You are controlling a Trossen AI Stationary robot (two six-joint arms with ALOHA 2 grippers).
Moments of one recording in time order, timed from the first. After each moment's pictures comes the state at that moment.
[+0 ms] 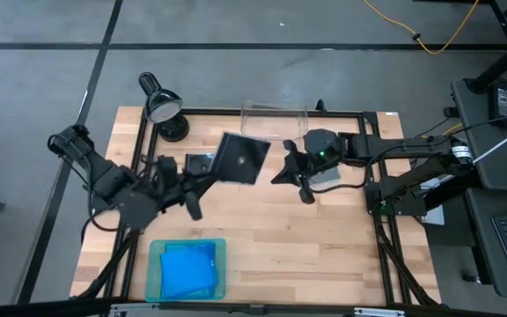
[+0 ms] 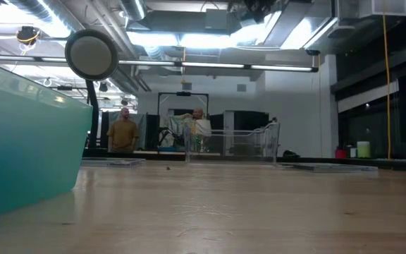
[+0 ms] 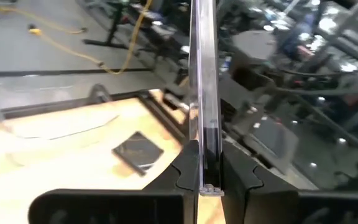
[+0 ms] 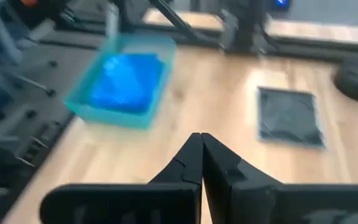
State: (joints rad) left arm -0.64 1.28 1.46 -0.60 -1.16 -0.99; right arm -0.02 1.35 1.21 -0.40 -0.25 -0.11
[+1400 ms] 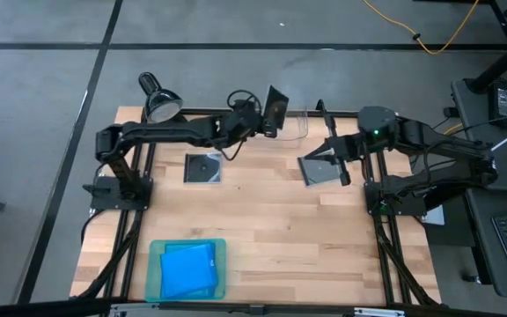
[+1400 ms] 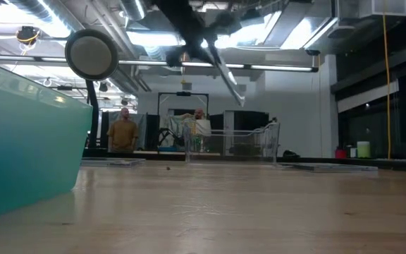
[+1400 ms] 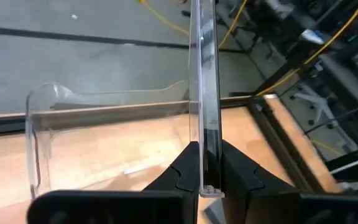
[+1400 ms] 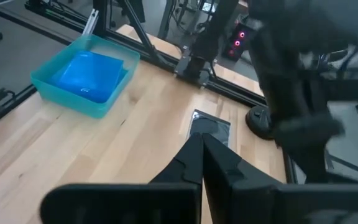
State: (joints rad) left arm 0.23 1.72 1.46 -0.28 -0.55 -0.88; right arm -0.13 1.02 1.21 -0.58 -0.23 -0.45
